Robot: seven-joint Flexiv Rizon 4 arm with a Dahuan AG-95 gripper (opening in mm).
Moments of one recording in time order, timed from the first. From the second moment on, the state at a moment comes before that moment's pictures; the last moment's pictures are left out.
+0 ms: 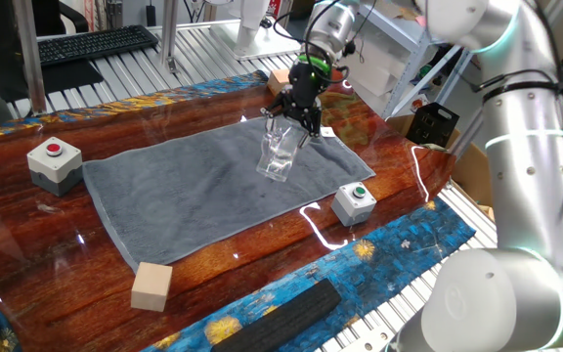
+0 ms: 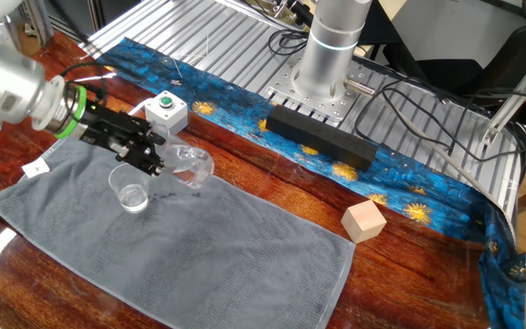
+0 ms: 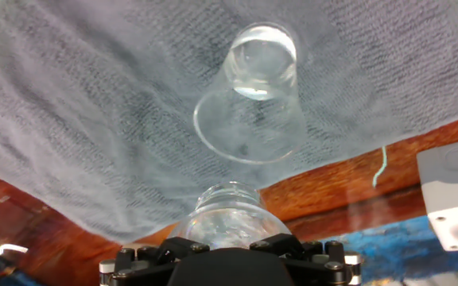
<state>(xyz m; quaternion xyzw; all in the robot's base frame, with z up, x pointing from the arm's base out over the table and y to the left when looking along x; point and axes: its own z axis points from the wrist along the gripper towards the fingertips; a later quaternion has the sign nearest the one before) 0.539 -0.107 0.136 -0.27 -0.88 -0.21 0.33</state>
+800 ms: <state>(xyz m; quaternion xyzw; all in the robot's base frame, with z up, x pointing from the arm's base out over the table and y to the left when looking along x) 0.530 -0.074 0.174 -0.25 -0.94 -0.15 0.20</state>
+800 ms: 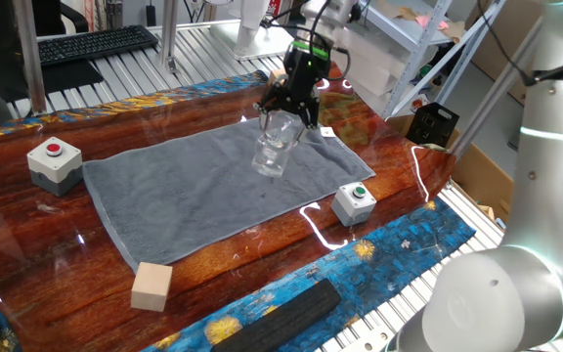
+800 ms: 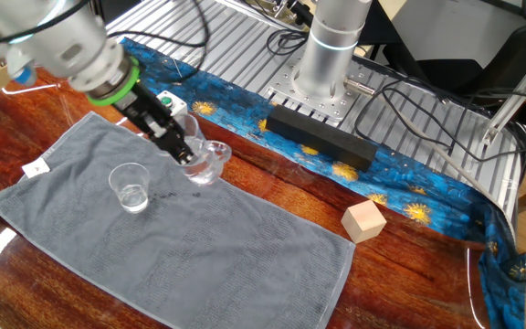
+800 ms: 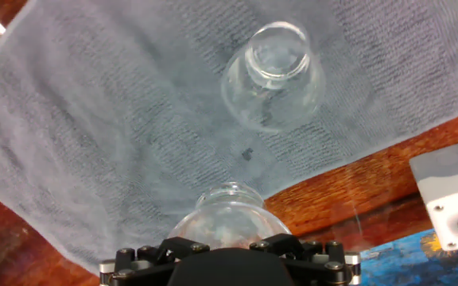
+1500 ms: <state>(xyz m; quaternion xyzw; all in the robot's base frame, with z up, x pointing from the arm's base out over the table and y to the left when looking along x) 0.512 -0.043 0.188 -0.22 -0.97 -0.11 0.08</state>
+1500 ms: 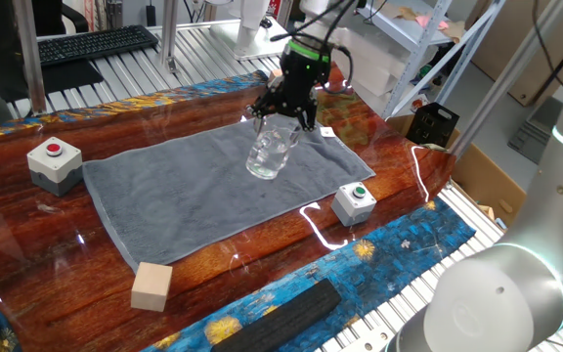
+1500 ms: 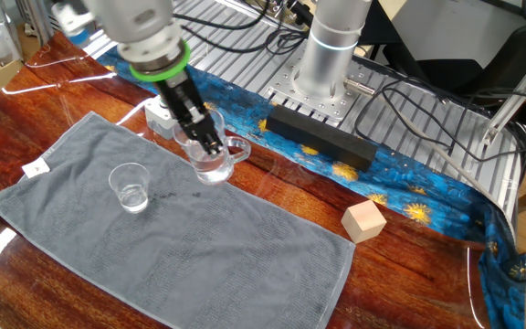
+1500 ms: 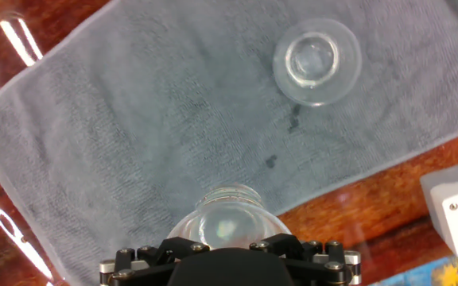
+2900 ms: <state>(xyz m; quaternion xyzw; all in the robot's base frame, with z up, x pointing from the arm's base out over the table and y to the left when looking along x) 0.476 -0.032 0.165 -0.16 -0.99 -0.05 -0.01</state>
